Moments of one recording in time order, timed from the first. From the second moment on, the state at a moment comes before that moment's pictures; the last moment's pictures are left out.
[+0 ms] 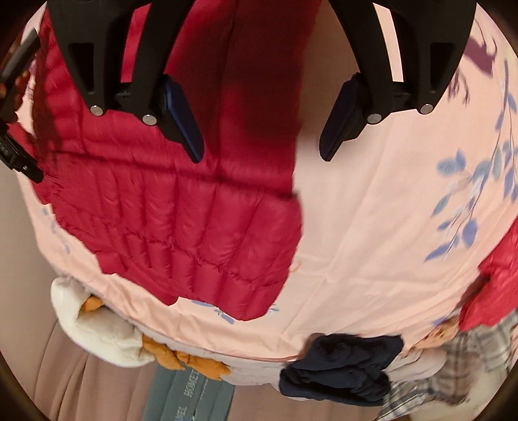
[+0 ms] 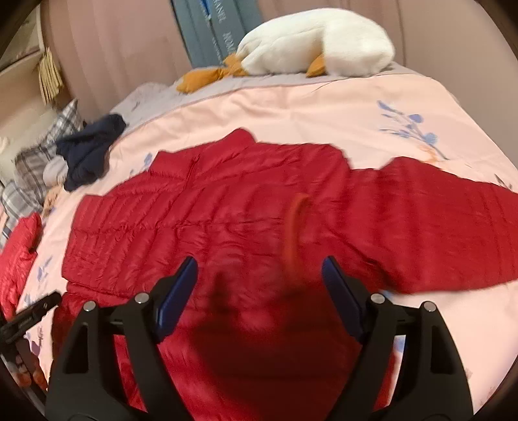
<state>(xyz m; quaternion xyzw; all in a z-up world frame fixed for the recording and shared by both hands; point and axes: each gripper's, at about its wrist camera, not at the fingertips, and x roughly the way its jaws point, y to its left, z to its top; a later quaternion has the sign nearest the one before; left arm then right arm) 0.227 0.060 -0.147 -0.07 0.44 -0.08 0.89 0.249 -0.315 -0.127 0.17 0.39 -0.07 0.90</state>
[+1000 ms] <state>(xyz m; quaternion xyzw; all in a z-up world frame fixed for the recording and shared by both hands) 0.062 0.029 -0.128 -0.08 0.43 -0.16 0.88 0.040 -0.552 -0.169 0.47 0.29 -0.19 0.81</state>
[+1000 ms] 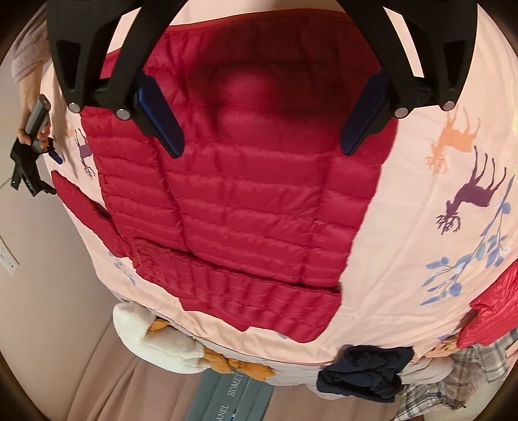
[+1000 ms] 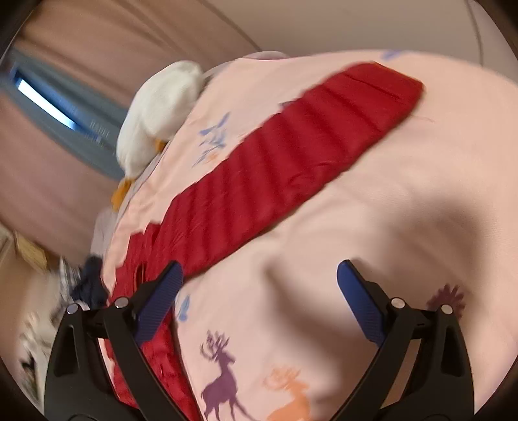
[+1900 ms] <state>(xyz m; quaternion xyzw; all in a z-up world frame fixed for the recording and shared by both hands) 0.081 0.011 -0.134 -0.07 0.45 -0.14 0.88 0.101 -0.603 -0.143 0.39 0.22 -0.33 0.83</state>
